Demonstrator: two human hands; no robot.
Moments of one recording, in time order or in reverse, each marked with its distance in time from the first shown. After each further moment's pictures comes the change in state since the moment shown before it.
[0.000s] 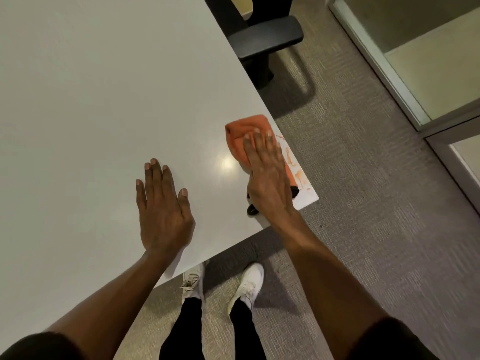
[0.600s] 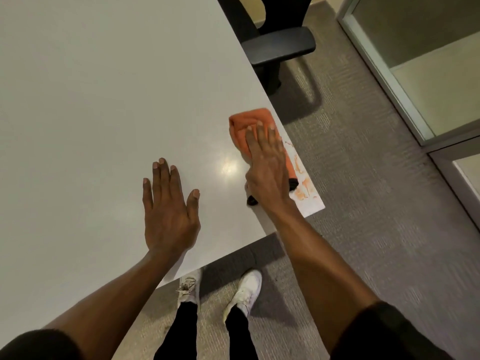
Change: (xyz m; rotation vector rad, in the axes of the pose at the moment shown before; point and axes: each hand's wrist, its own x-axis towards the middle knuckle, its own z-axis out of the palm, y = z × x) left_hand 0.000 -0.003 0.005 0.004 0.013 0.006; right_hand 0.033 -0.006 0.021 -0.002 0.116 -0.030
